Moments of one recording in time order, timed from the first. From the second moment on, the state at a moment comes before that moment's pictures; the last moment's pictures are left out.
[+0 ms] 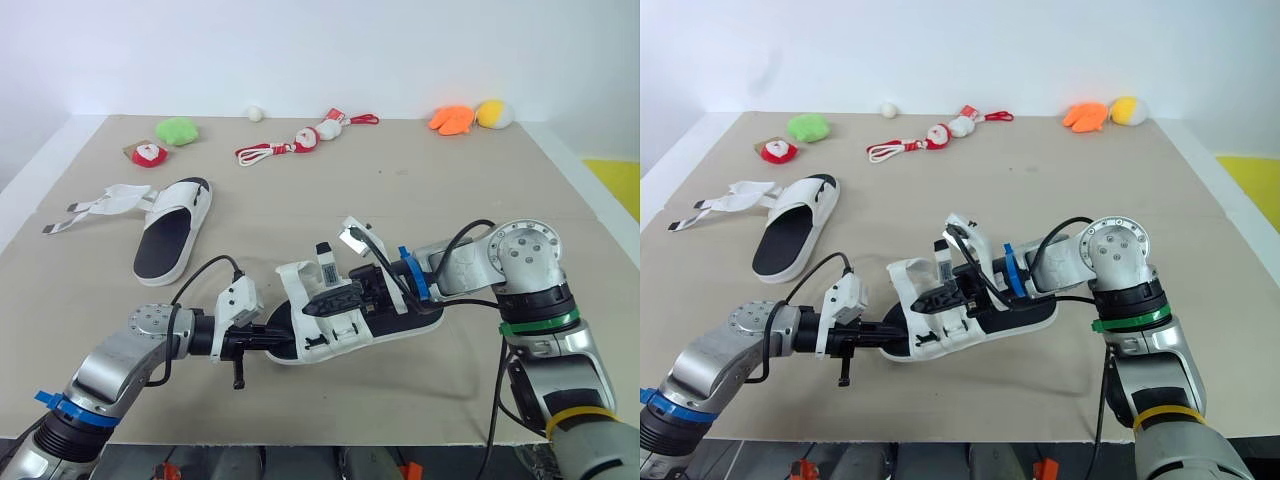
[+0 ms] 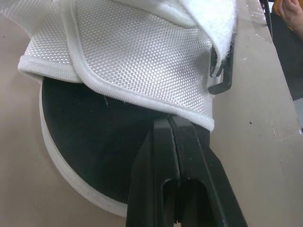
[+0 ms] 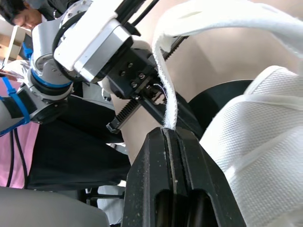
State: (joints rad) left arm -0.24 0.68 -0.20 -0.33 -0.48 0.61 -1.03; right arm -0.87 -0.55 0.15 0.01 1.61 1.57 0.08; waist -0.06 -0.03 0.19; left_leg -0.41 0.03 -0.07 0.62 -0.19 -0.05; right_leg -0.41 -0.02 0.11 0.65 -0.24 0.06
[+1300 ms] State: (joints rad) left arm -0.24 0.66 -0.21 -0.32 -0.48 0.61 -1.03; right arm -0.84 -0.50 0.15 -0.25 1.17 1.60 0.30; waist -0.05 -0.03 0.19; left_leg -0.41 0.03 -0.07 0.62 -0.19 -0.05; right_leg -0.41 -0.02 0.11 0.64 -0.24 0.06
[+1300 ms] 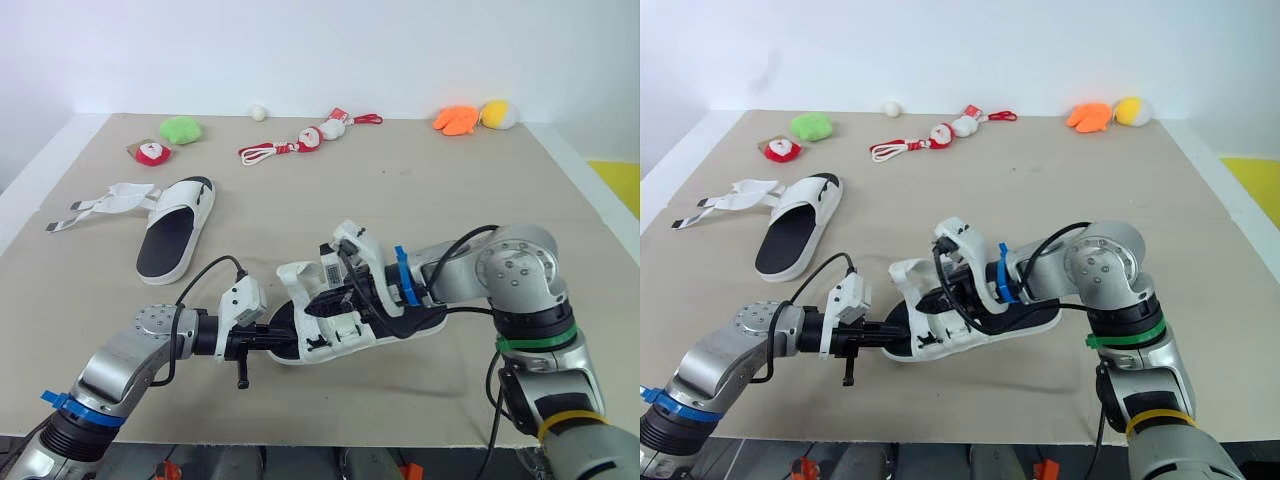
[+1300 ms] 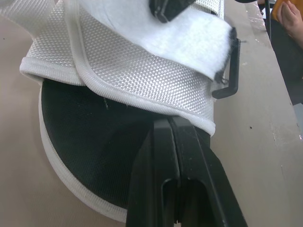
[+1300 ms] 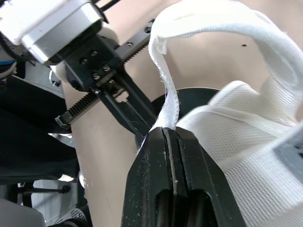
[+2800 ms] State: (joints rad) left arm -0.23 0.65 -0.22 -0.33 -0.47 0.60 -1.03; right arm -0.76 -0.71 0.31 -0.50 0.96 1.47 0.69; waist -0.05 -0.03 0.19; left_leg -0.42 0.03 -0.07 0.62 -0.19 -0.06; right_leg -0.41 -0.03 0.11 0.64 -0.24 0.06
